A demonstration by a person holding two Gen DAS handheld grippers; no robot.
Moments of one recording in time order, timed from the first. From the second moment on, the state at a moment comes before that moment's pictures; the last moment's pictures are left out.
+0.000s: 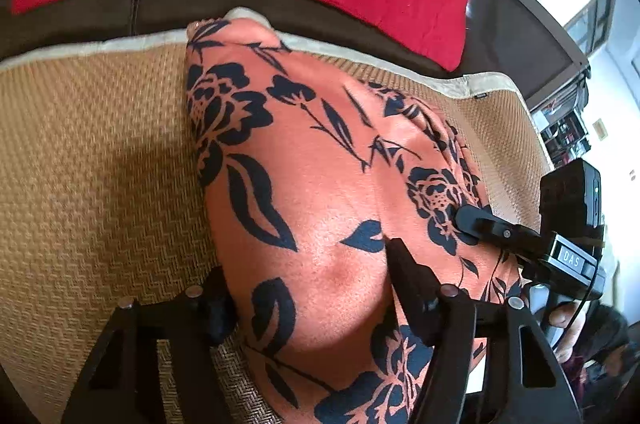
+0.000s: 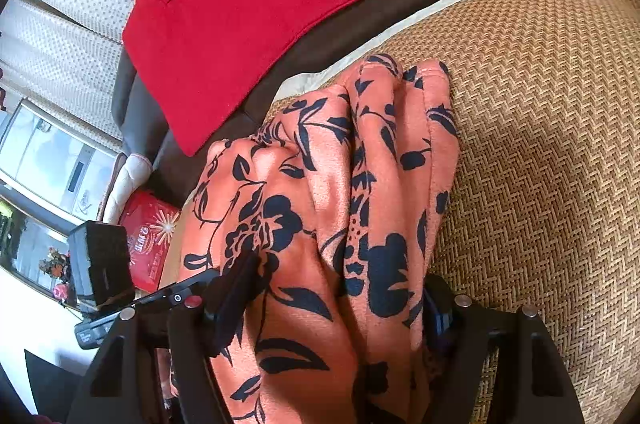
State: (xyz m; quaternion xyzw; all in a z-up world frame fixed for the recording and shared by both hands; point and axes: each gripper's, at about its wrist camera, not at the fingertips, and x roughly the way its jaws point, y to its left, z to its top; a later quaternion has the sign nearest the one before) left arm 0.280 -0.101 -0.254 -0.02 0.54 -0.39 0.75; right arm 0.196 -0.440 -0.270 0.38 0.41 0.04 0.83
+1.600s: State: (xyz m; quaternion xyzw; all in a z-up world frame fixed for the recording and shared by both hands) left arm 0.227 -0.112 -0.239 -0.02 0.51 -0.31 0.80; right arm 0.263 -0.333 -0.268 0.32 0.41 0.08 0.85
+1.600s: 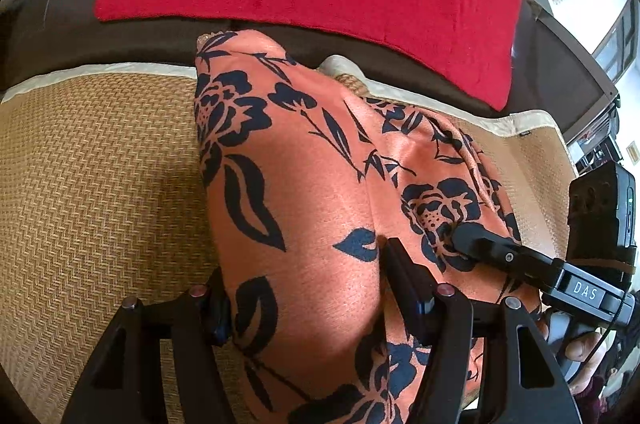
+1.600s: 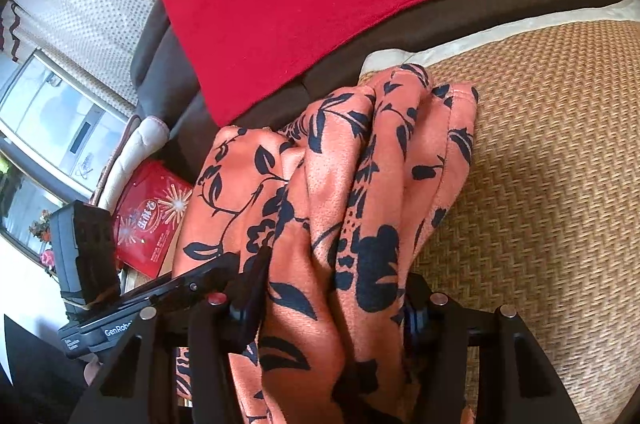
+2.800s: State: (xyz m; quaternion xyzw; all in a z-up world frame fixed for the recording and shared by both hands) left arm 0.219 -0.213 -0.248 -0.01 0.54 -0.29 0.79; right arm 0.273 -0.331 -0.273 0.32 0.46 0.04 0.82
